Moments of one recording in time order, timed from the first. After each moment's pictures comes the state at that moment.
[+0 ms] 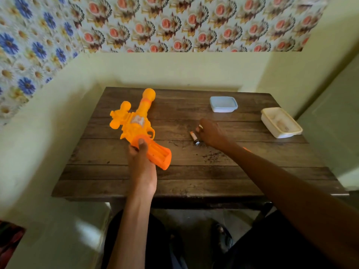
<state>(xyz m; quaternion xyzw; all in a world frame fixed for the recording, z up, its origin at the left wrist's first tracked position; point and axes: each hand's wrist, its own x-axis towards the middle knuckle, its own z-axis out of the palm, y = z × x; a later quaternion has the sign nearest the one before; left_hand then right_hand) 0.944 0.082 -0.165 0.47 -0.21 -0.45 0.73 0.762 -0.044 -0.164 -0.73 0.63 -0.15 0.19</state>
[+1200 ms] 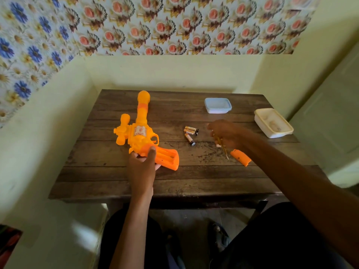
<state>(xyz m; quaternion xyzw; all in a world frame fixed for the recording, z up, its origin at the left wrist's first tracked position) 0.935 0.092 -0.171 0.64 -0.26 -0.40 0.61 0.727 -0.009 -0.105 -0.48 0.65 -0.24 0.53</state>
